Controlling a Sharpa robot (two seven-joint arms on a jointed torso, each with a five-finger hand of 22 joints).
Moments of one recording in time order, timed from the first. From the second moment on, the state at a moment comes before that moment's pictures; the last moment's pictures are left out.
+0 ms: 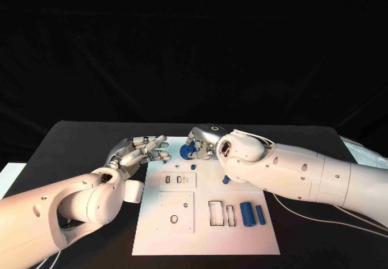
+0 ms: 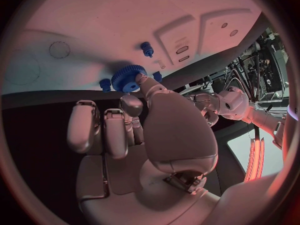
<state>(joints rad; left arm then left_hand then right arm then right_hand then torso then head) 1.15 -0.91 -0.01 1.71 0.03 -0.44 0.41 1.39 -0.03 0.11 0.16 0.14 1.01 0.20 0.11 0.07 1.11 0.14 0.10 0.08 1.20 0.09 0.25 0.28 0.16 1.05 0.19 0.33 0.15 1.25 -0.55 -0.01 1.36 -1.67 -0.27 -0.29 1.32 -0.08 0.29 0.10 0.22 1.05 0.12 0.11 0.03 1.33 0.02 0.99 1.06 1.47 -0.05 1.43 1.31 0.10 1.35 0.05 1.39 1.14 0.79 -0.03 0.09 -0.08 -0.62</state>
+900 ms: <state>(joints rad) 1.15 -0.91 -0.01 1.71 0.03 -0.44 0.41 1.39 -0.03 0.11 0.16 0.14 1.01 0.20 0.11 0.07 1.11 0.14 0.10 0.08 1.20 0.09 0.24 0.29 0.16 1.05 0.19 0.33 0.15 1.25 -0.55 -0.01 1.36 -1.68 -0.28 -0.33 1.25 -0.15 0.19 0.23 0.21 0.92 0.15 0.07 0.07 1.26 0.06 0.88 0.98 1.47 -0.02 1.43 1.31 0.10 1.35 0.08 1.39 1.13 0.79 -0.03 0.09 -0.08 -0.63</state>
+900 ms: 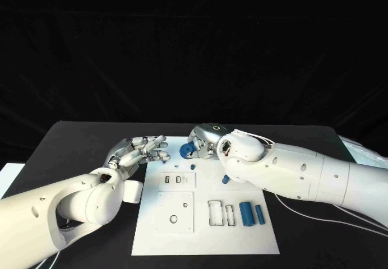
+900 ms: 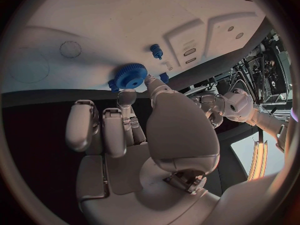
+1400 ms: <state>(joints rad) 1.15 -0.91 -0.01 1.71 0.03 -0.44 0.41 1.40 -0.04 0.12 0.16 0.14 1.01 0.20 0.11 0.07 1.11 0.14 0.10 0.08 1.20 0.09 0.24 0.29 0.16 1.05 0.19 0.33 0.15 1.24 -0.57 -0.01 1.37 -1.60 -0.28 -0.28 1.27 -0.14 0.18 0.25 0.22 0.95 0.14 0.08 0.07 1.29 0.05 0.94 1.04 1.47 -0.02 1.43 1.31 0.10 1.35 0.09 1.39 1.15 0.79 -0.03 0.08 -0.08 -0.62</state>
